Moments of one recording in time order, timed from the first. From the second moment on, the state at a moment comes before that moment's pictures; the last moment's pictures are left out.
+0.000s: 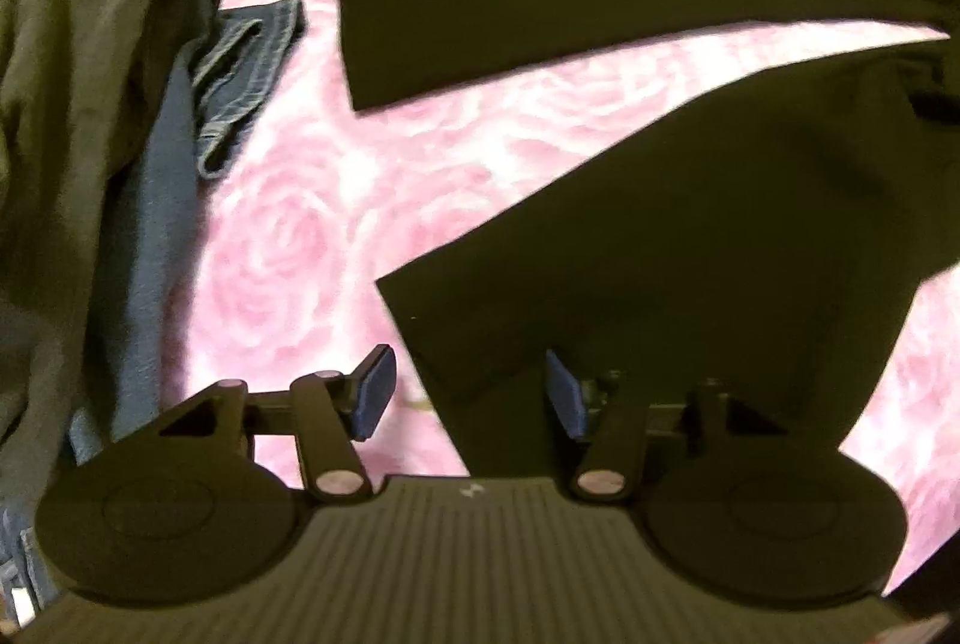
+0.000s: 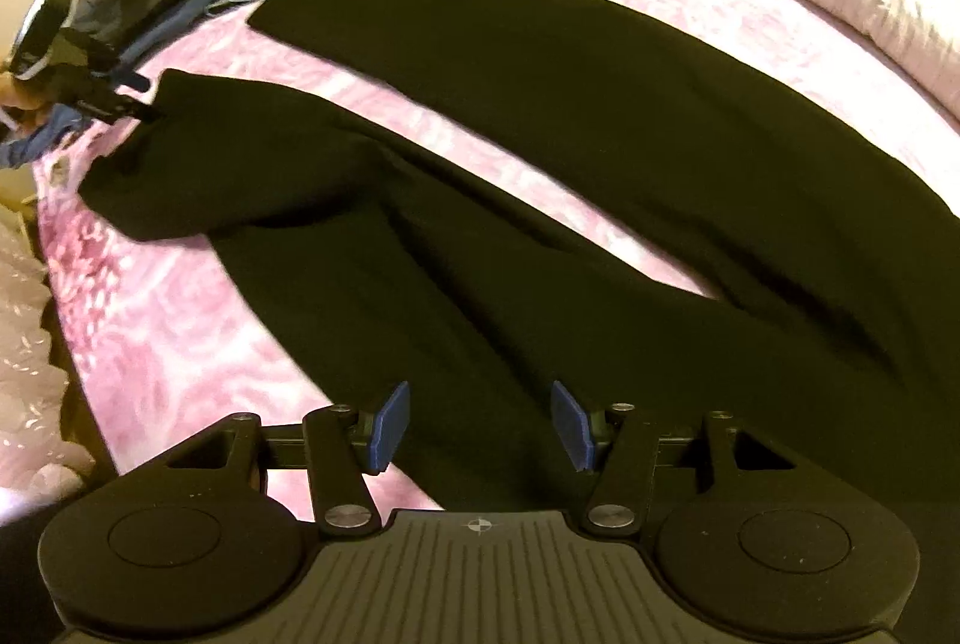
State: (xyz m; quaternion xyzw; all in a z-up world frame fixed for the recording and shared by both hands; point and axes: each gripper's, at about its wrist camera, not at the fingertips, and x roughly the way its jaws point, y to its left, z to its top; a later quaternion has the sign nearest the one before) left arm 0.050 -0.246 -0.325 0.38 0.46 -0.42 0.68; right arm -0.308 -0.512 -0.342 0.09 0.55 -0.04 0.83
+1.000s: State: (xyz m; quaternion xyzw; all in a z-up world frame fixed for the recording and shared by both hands) left arm 0.131 -0.218 -0.342 0.23 0.54 -0.55 0.59; right arm -0.224 -0.404 -0.362 0.15 0.57 -0.21 0.78
